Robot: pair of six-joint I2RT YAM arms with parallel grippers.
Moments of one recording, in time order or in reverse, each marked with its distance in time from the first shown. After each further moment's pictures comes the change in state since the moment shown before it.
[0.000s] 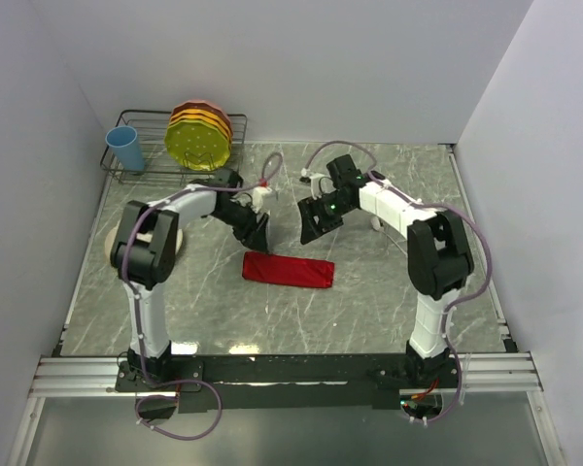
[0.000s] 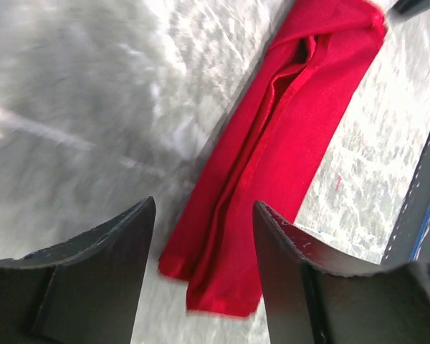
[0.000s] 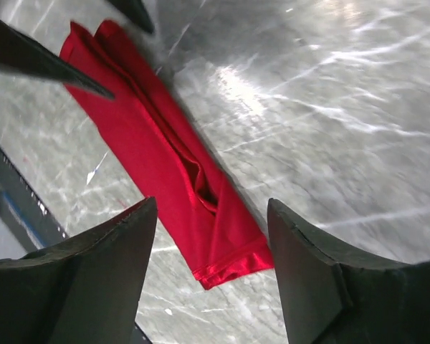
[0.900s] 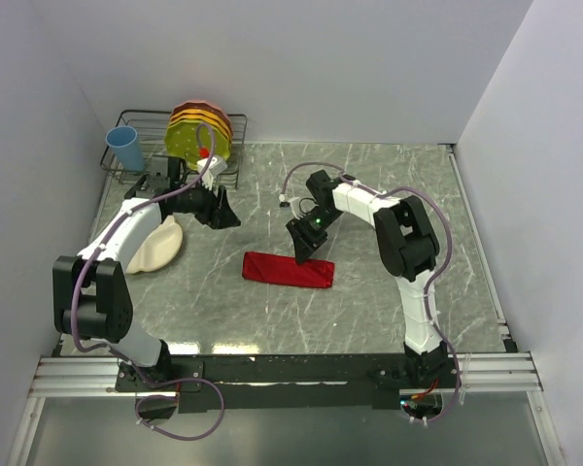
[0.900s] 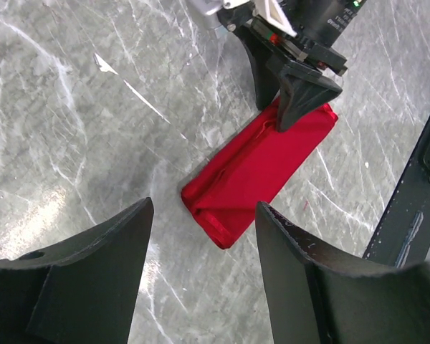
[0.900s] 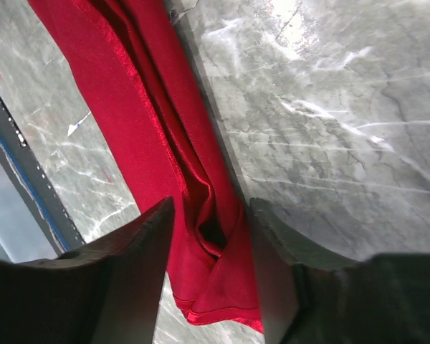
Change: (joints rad) left arm 0.229 -0.496 -0.241 0.199 0.023 -0.255; right arm 0.072 0.292 0.175 -0.231 -0.132 -0.280
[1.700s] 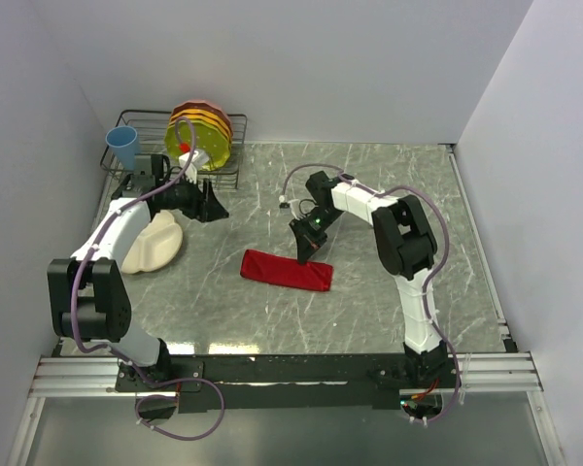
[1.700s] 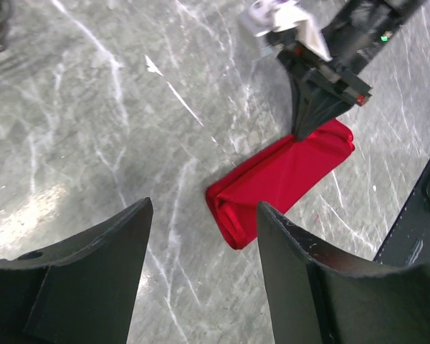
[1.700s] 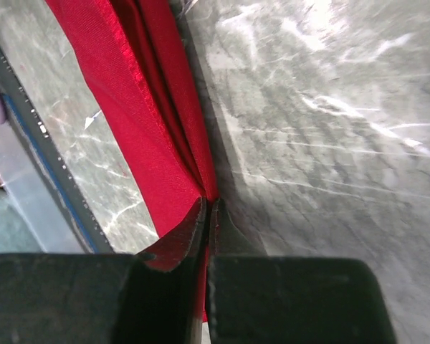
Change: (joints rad) left arm 0.089 -0.010 -0.004 0.027 0.000 -0.055; right arm -0.007 0.035 0.032 -0.064 -0.044 -0.002
